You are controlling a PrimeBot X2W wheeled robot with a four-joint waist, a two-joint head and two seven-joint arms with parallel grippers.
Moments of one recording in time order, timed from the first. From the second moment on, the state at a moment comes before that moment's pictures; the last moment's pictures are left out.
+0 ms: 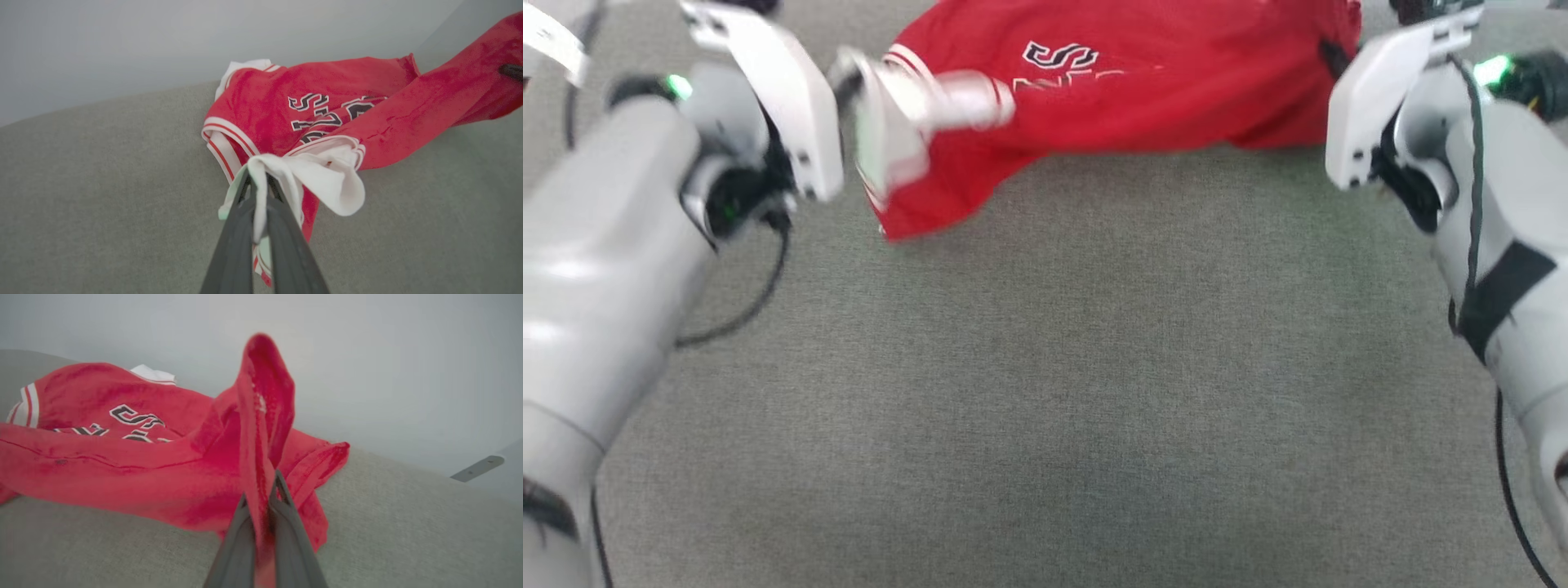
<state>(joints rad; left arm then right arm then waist) -1.26 0.48 -1.05 0.83 -1.20 -0.13 0.29 -1.20 -0.22 0.46 1.13 0.45 0.13 0.13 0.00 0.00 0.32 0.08</state>
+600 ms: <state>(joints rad) -0.78 0.77 -1.10 0.19 -1.36 0.10 0.40 -0.66 -0.54 0.58 0.46 0.72 0.13 0.33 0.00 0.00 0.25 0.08</state>
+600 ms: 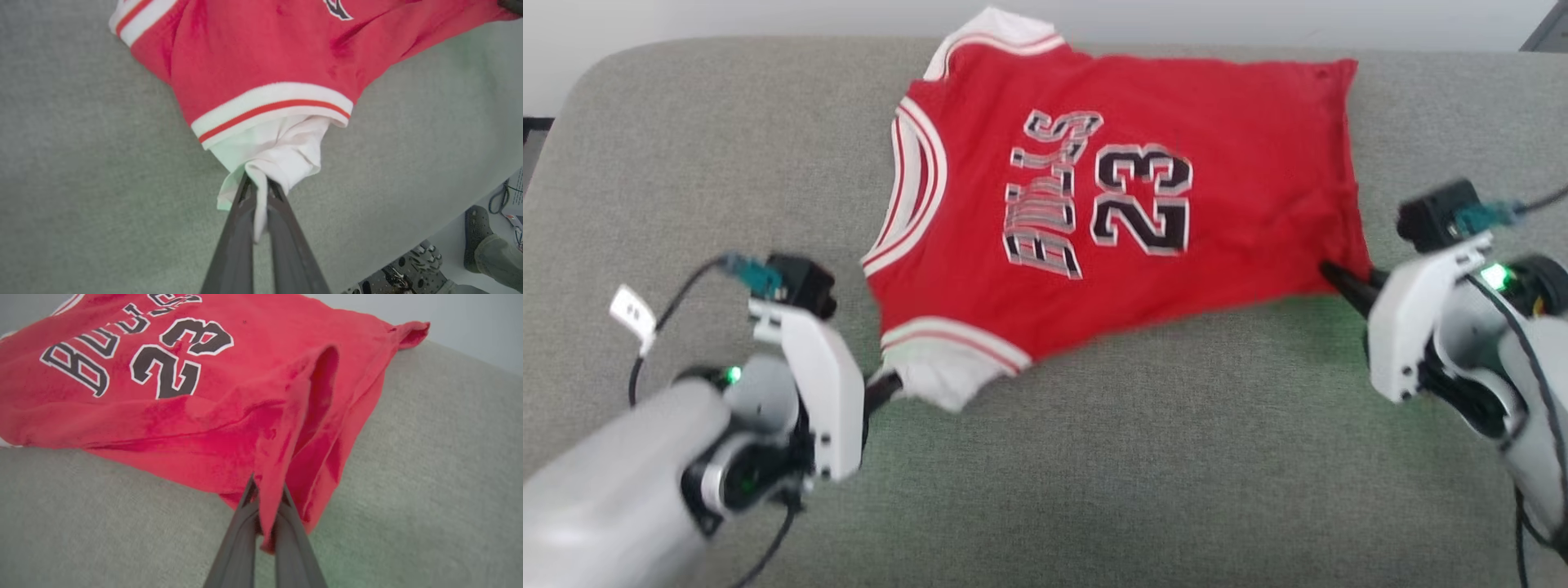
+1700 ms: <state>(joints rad) -0.62 1.04 -1.08 -0.26 -1.35 0.34 0.36 -0.02 -0.56 0.16 -0.14 0.73 0.13 0.64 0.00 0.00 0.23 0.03</state>
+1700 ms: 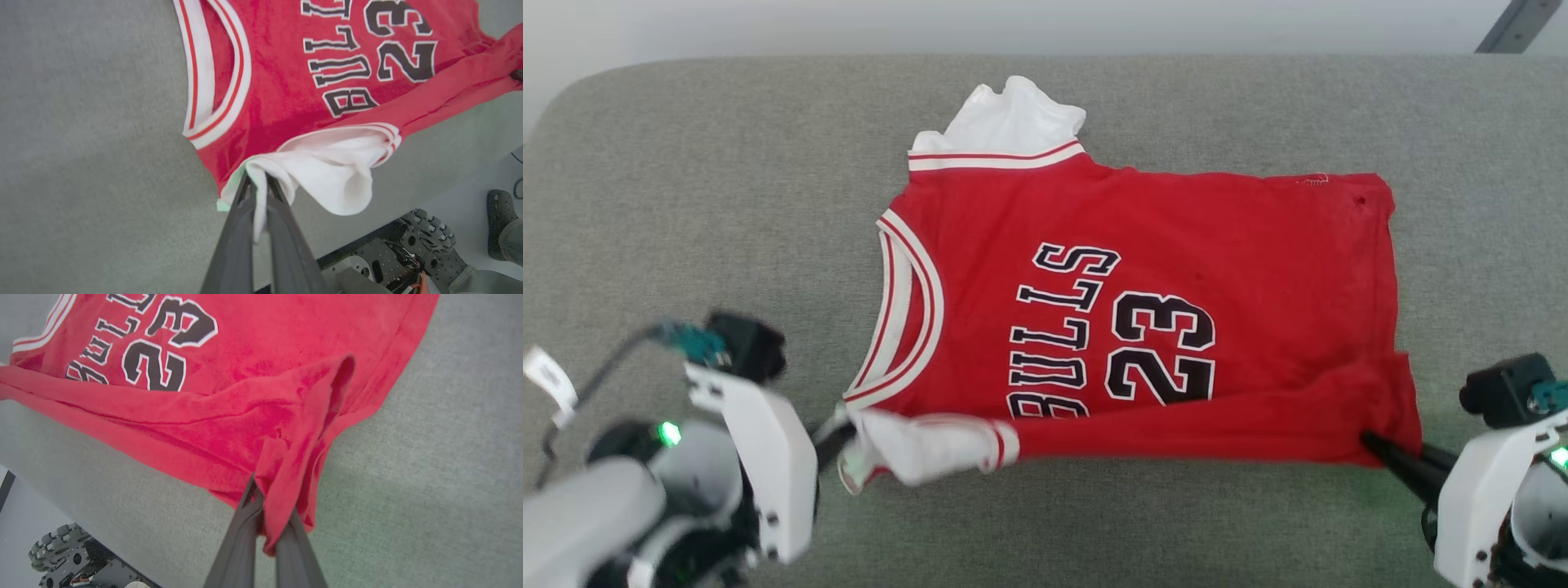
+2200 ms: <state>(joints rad) -0.97 0.86 -1.07 0.08 -1.23 0.12 0.53 -0.25 -0.40 0.05 -0.07 0.55 0.13 0.67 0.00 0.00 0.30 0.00</state>
